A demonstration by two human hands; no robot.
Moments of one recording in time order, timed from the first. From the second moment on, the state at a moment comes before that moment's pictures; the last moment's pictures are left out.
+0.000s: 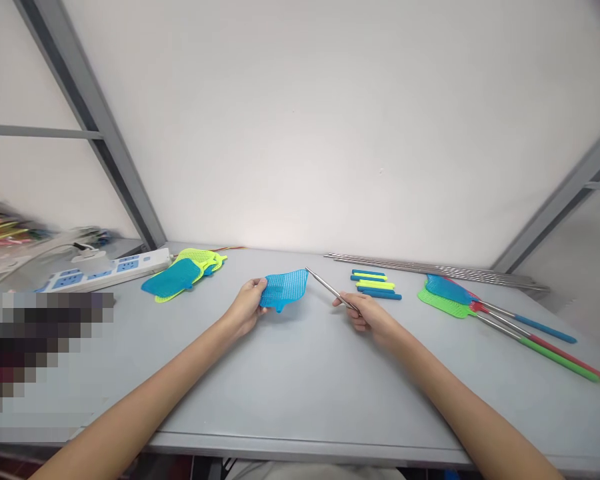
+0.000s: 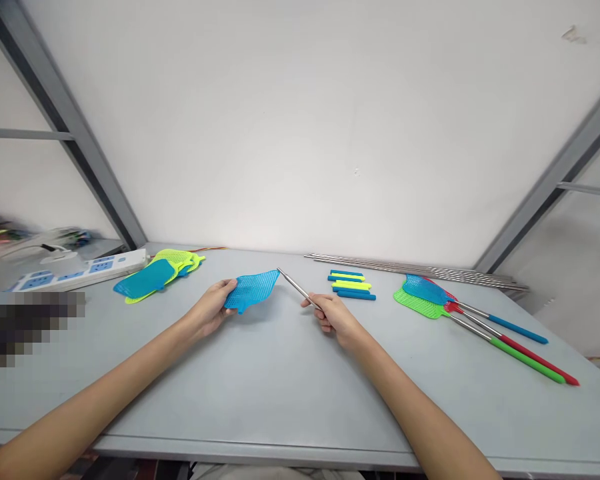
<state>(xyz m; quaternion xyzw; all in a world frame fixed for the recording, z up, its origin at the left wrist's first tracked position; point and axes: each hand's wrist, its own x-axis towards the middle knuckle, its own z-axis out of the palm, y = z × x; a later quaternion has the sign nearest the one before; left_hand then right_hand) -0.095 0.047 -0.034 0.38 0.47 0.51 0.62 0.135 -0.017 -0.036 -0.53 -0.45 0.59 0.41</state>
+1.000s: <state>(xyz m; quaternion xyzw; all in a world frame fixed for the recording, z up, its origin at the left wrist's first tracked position) -0.095 0.049 -0.030 0.28 0.38 0.56 0.69 0.198 0.024 -0.066 -0.72 -0.48 0.26 0.42</state>
